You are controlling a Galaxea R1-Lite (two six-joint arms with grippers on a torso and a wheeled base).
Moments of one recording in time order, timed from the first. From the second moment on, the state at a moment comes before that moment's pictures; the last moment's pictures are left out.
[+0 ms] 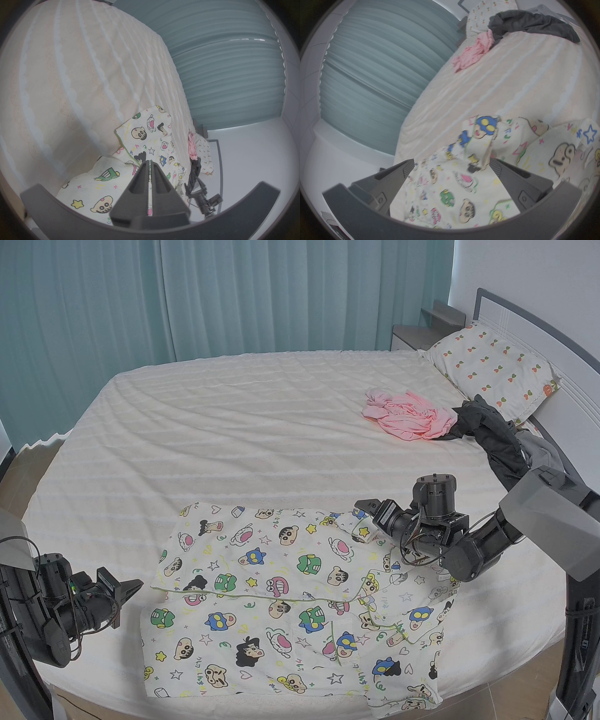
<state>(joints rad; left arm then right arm) 0.21 2.10 -0.11 -1.55 -0.53 -1.06 0.41 2.30 -1.14 -0.78 0.03 0.89</state>
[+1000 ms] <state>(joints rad) 0.23 2.09 -0.18 -1.55 -0.46 -1.21 0.39 2.36 -1.17 -0.76 0.00 0.89</state>
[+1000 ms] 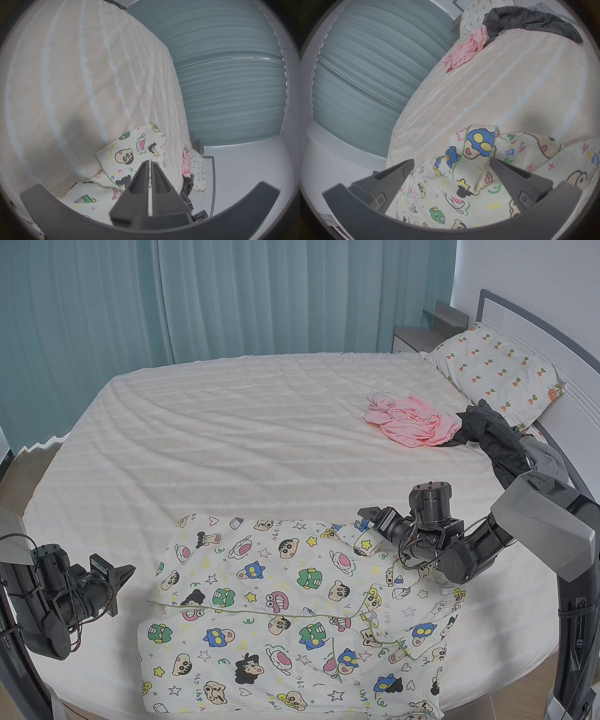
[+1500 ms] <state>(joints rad) 0.22 2.09 -0.18 -1.55 -0.46 -1.21 0.43 2.40 -1.22 -0.70 -0.02 0.89</state>
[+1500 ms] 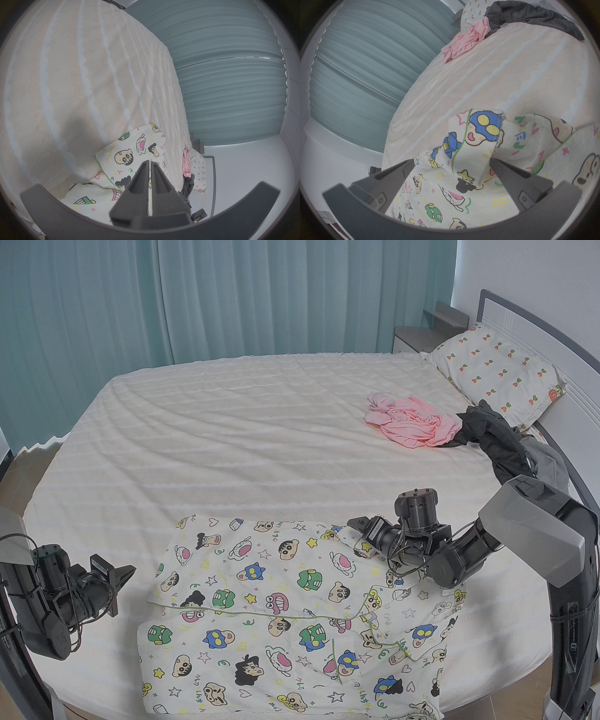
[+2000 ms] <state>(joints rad) 0.22 2.09 -0.17 -1.55 -0.46 -1.20 0.43 2.46 -1.48 -0.71 -0.03 0.89</state>
